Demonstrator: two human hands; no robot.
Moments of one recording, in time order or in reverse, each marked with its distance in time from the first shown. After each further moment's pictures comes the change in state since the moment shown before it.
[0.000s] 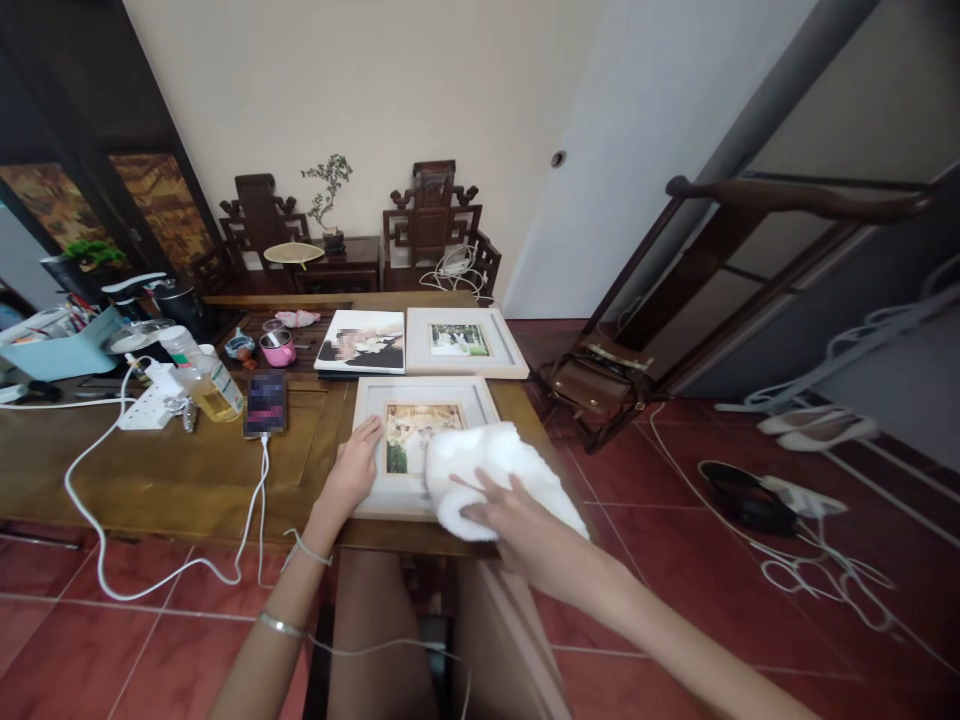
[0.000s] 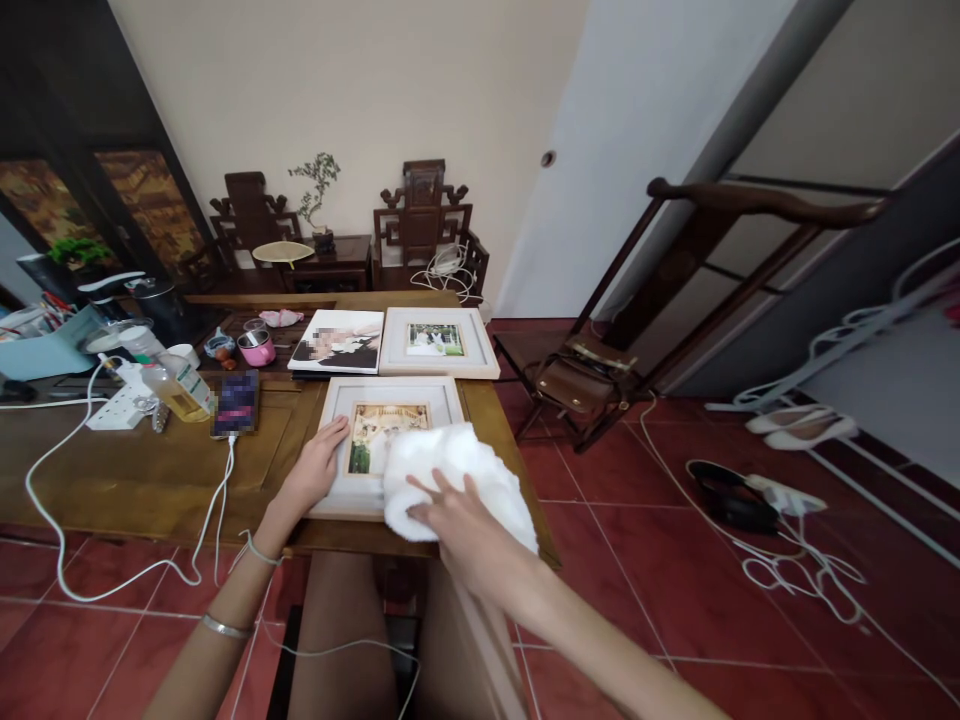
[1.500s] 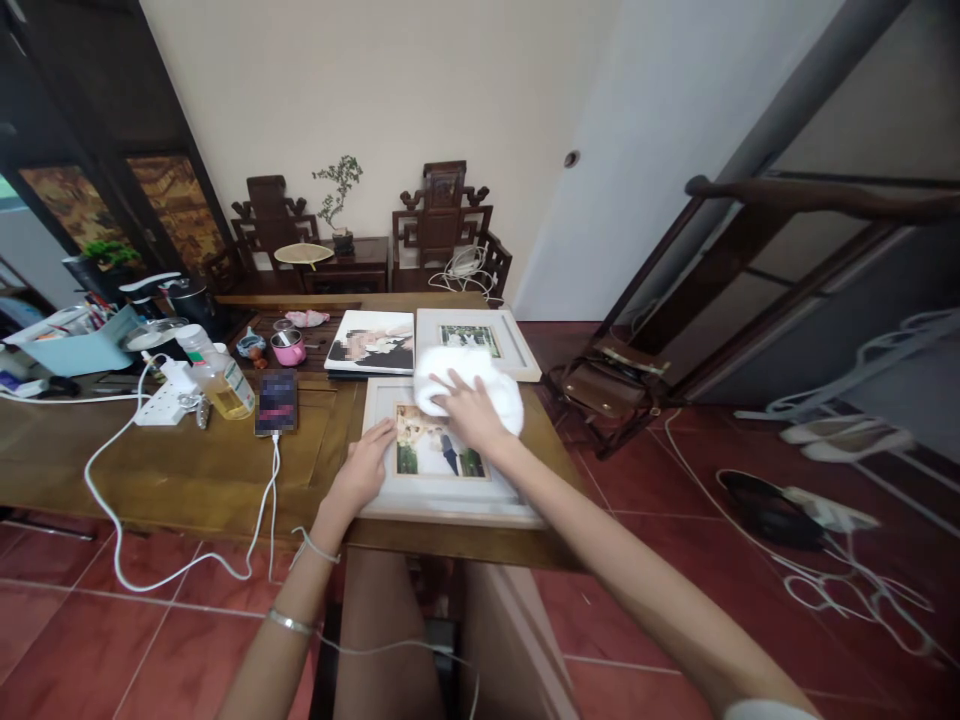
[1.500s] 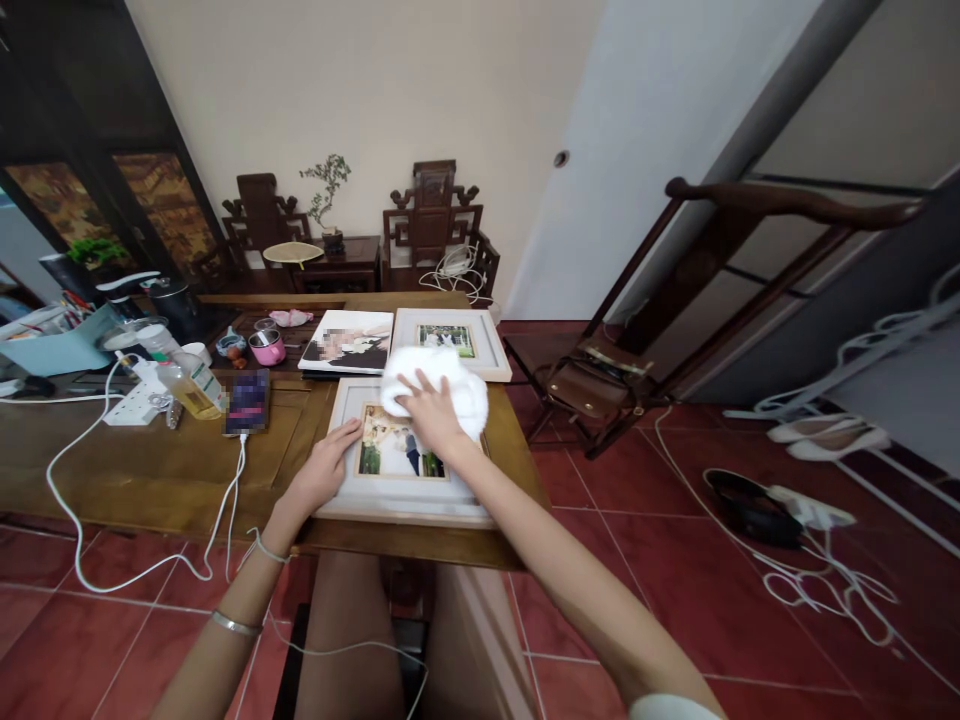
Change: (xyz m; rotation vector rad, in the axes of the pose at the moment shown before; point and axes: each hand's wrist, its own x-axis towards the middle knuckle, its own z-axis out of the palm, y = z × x) left_hand -0.003 0.000 -0.002 -0.094 -0.020 0.028; right_hand 0.138 0.053 -0.012 -0.286 0.410 0.084
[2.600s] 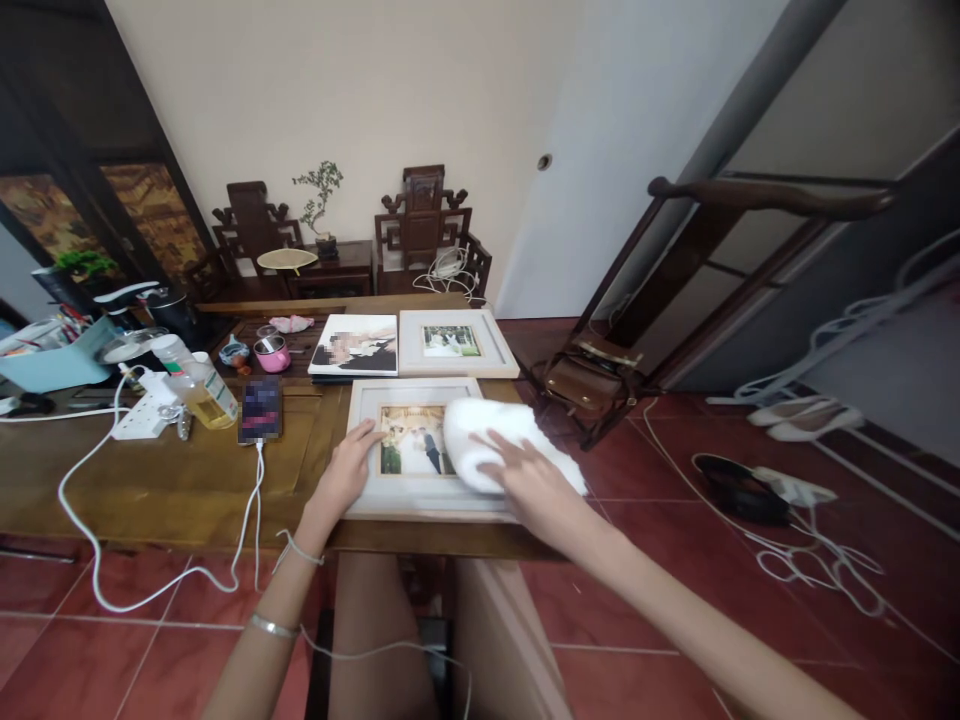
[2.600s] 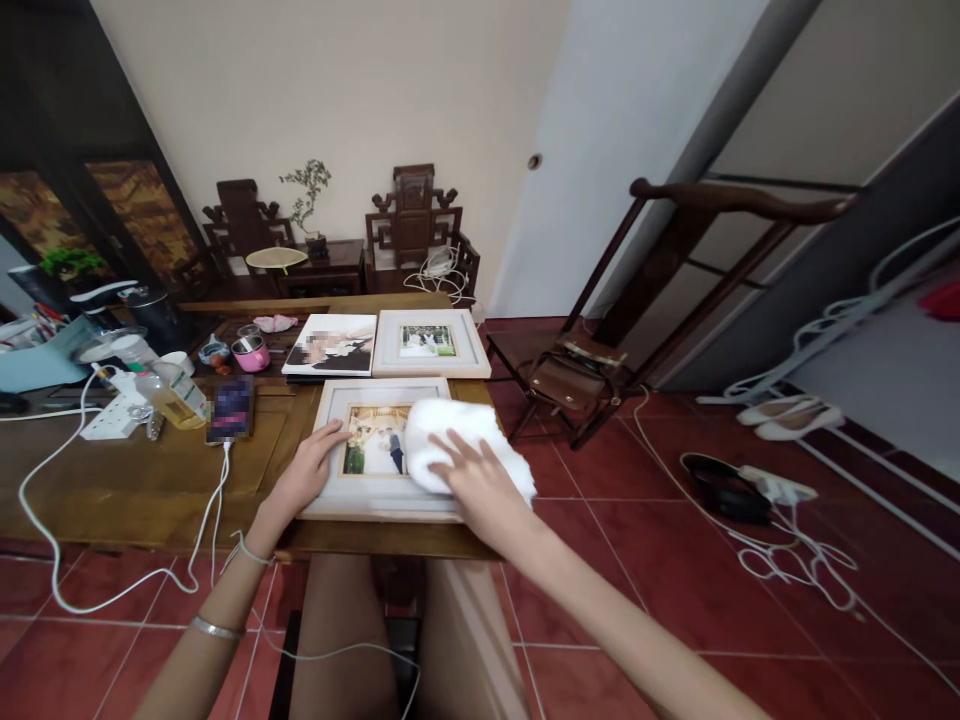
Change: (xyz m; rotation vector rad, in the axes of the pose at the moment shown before) left_hand 0.003 0.004 -0.007 0.017 0.042 -0.019; right_hand -0.127 0.008 -0.029 0.100 -0.100 0.000
